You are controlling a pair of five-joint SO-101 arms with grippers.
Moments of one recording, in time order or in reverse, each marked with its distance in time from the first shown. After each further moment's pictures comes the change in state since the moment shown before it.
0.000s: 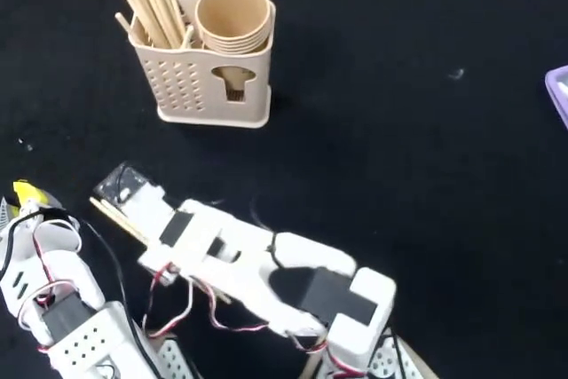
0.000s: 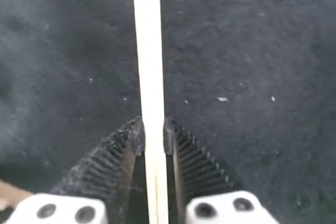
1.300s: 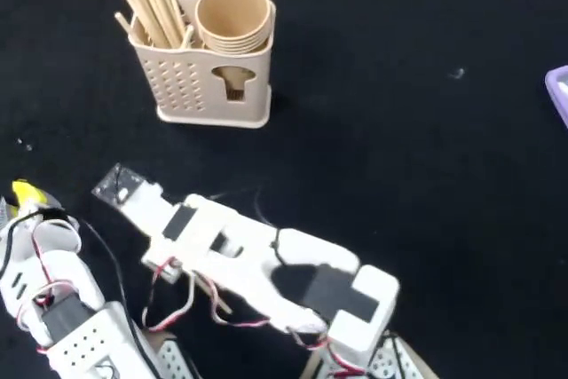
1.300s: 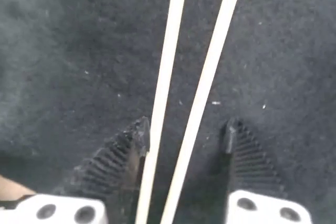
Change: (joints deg) left arm 0.0 0.0 0.0 0.0 0.0; right arm 1.8 -0.2 -0.2 0.0 7.1
